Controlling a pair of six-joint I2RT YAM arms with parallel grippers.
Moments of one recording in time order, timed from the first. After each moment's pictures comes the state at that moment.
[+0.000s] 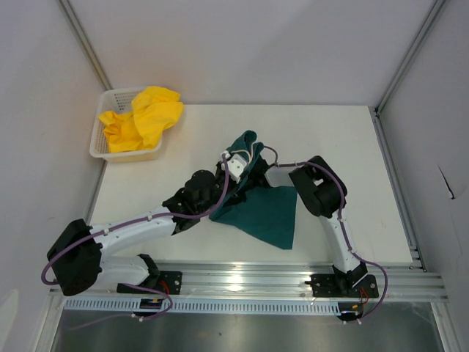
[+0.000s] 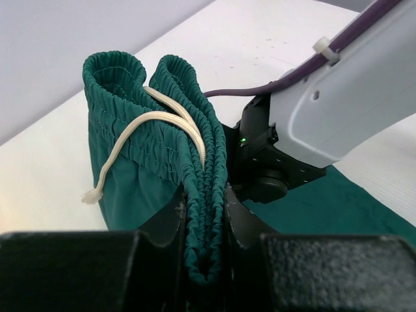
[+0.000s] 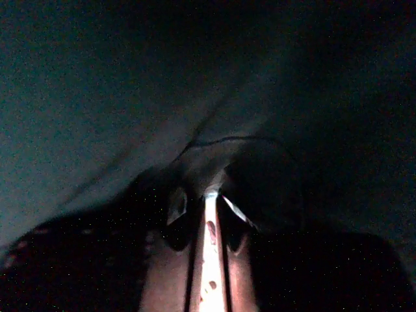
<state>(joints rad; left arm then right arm) -0.89 1.23 0.70 0.41 -0.14 0.14 0.65 2.28 1.37 0.04 -1.03 0.93</state>
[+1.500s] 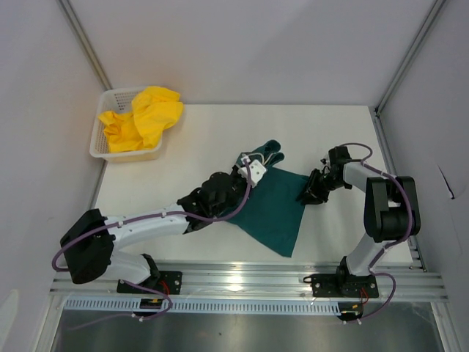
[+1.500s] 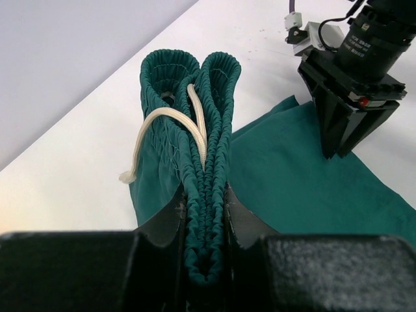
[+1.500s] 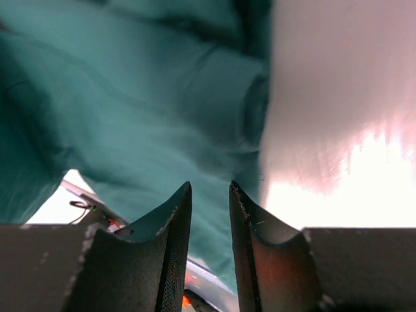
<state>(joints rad) -0.98 1.34 0.79 0.40 -0.24 0.22 0.04 1.71 0.97 -0.57 -0.54 0.50</state>
